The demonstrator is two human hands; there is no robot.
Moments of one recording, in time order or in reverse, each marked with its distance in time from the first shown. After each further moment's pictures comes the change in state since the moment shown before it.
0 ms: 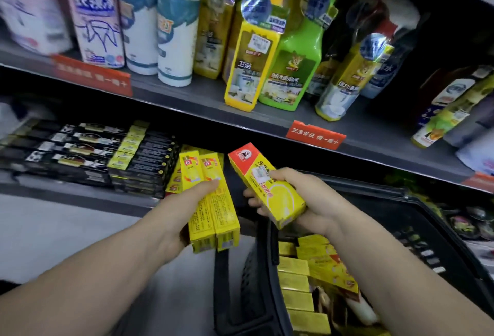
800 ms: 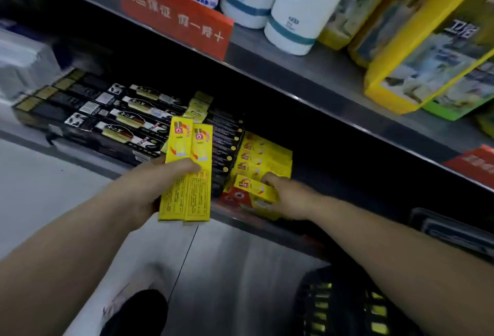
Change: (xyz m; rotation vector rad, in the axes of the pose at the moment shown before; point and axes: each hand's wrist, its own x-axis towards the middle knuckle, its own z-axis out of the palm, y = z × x) left_hand 0.128 0.034 -0.173 0.101 0.185 0.037; right_hand 0.253 0.068 0.060 -1.606 -0.110 -0.131
